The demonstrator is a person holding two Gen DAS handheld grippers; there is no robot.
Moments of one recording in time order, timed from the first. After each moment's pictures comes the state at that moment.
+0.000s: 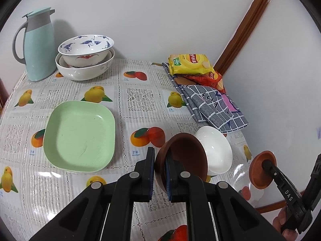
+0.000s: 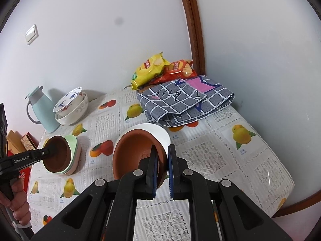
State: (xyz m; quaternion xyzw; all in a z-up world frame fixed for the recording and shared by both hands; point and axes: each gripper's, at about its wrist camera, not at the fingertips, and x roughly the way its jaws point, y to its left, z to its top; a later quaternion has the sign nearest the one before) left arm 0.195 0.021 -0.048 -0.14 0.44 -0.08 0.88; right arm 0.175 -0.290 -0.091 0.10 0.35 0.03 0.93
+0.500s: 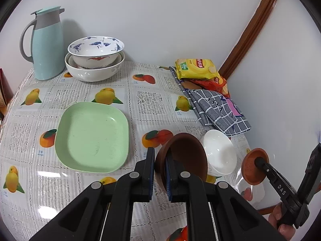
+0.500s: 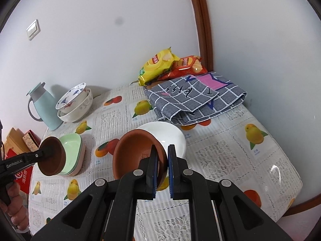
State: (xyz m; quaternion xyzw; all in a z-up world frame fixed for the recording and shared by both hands) left arm 0.191 0.044 -0.047 -0.15 0.43 -0.07 0.89; right arm 0.194 -0.266 -0.100 0.10 0.36 0.04 0.93
